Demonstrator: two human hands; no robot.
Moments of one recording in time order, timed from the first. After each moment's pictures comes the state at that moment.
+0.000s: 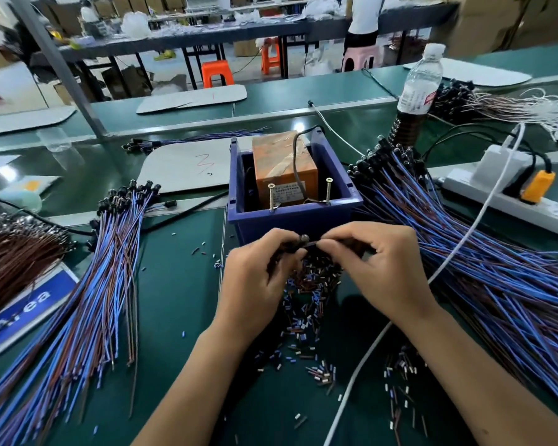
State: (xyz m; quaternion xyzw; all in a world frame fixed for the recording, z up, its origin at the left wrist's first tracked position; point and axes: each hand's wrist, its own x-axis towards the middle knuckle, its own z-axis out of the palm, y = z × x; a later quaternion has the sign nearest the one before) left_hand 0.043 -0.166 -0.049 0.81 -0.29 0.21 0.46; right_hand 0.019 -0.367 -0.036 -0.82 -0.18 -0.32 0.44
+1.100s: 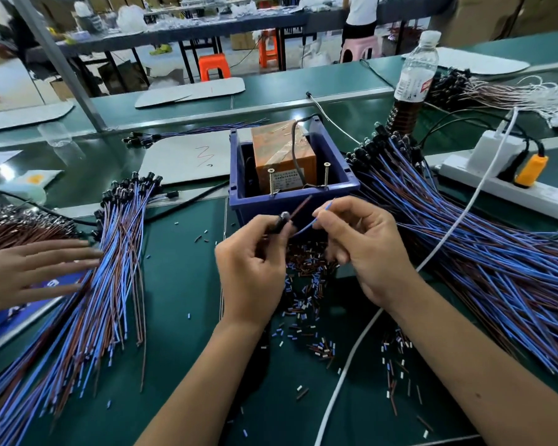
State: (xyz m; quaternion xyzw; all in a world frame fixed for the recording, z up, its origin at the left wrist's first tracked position) left_hand 0.032 -0.174 -0.056 0.76 -0.19 0.28 0.56; right_hand 0.020 -0.345 -0.043 -0.60 -0.10 -0.12 0.78
